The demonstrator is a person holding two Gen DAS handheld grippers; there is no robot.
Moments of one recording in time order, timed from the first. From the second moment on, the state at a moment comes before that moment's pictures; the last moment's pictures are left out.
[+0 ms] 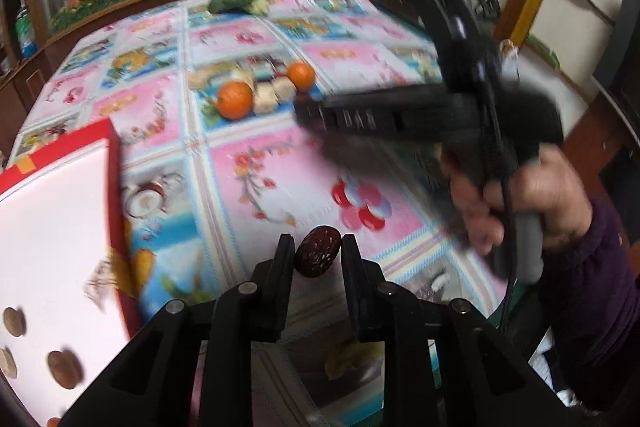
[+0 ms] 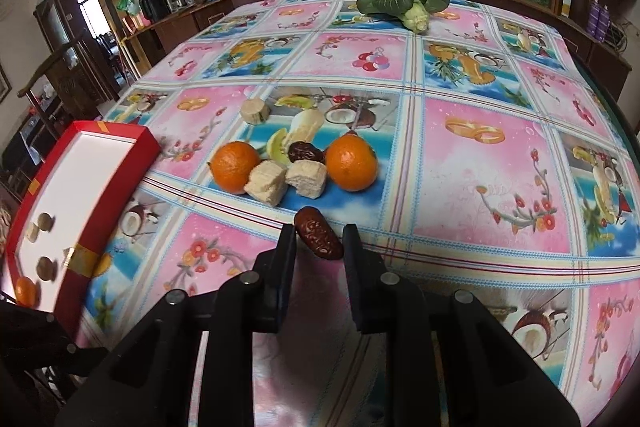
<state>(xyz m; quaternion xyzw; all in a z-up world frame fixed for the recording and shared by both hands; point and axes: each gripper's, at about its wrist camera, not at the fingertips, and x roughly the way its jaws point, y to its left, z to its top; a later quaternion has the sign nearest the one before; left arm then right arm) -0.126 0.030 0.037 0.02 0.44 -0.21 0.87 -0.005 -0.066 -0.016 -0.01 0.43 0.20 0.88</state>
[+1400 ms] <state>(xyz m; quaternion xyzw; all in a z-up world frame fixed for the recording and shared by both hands) -0.102 0.253 0.053 -0.10 0.40 0.09 0.90 -0.046 0.134 -0.008 -0.05 0.41 0.38 0.83</state>
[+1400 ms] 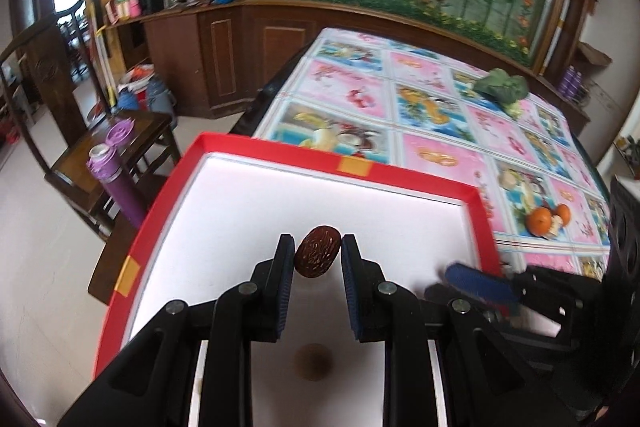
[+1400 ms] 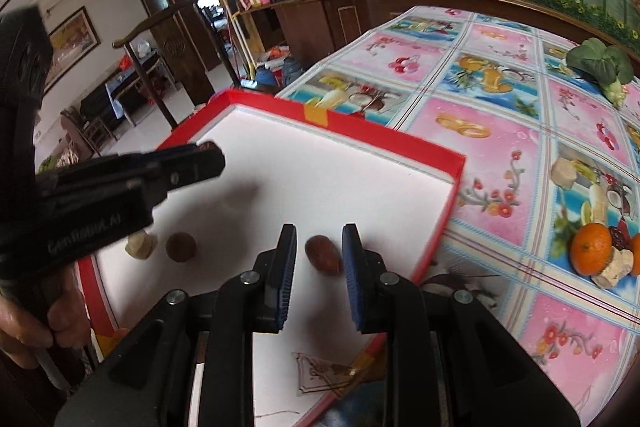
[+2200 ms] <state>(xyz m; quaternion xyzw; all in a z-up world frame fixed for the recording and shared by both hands) -0.092 0.261 0.031 -0.13 0.45 0.10 0.88 -0.051 0.139 -0.011 -0.06 0.43 0.39 0.81</state>
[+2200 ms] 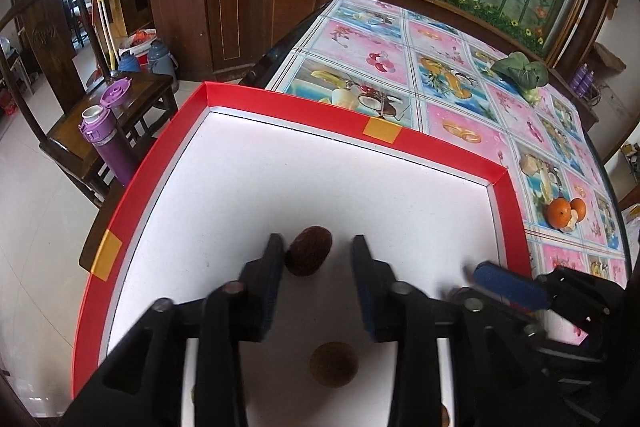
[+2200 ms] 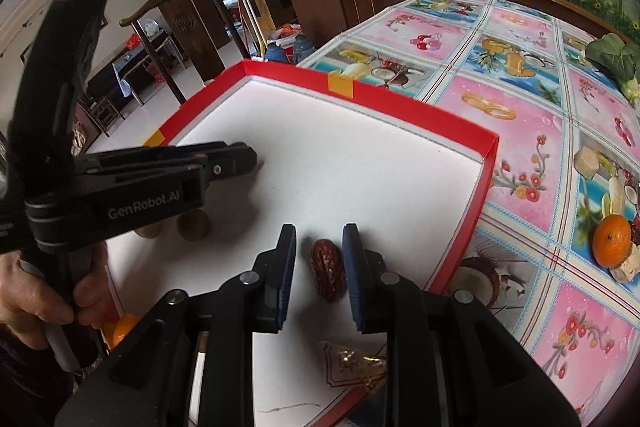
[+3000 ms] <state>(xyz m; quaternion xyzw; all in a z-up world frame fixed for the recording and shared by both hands) -0.067 0.093 0.068 0.02 0.41 -0.05 0.91 0.002 -0.075 0.016 0.09 0.39 0.24 0.89</state>
